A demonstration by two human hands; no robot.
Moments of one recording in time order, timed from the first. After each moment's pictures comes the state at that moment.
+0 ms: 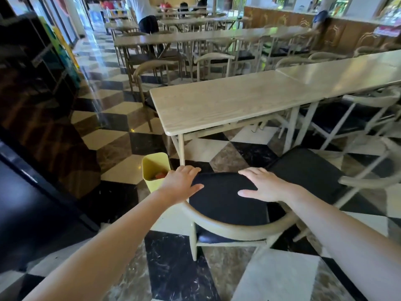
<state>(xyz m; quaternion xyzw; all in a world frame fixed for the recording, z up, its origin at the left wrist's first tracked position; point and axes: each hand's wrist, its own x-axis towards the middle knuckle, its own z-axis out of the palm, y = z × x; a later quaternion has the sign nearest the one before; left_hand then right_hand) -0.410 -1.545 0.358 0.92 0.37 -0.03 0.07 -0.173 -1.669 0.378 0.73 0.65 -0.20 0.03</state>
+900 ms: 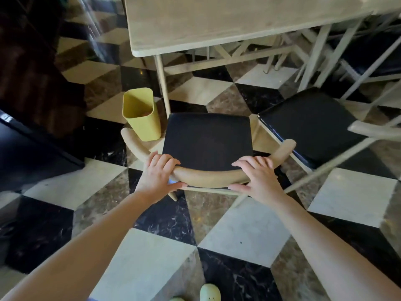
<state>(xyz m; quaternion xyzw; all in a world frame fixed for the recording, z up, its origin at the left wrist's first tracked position) -0.347 -1.651 0.147 0.92 0.37 0.10 0.02 -0.063 -1.768 0.151 0.68 0.71 -0.05 -0.16</state>
